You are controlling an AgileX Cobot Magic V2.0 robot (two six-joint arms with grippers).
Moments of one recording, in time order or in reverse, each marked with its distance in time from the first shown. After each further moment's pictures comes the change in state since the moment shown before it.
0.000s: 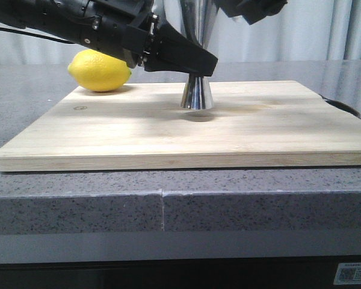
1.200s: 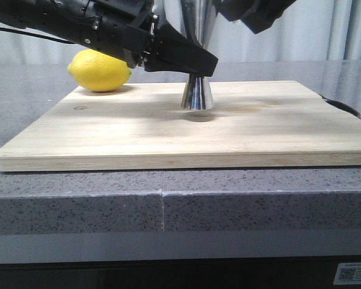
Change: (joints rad) left arm 0.000 0.000 0.000 0.000 0.000 -0.002; right arm 0.018 0.000 0.000 -0.113 0.019 0.000
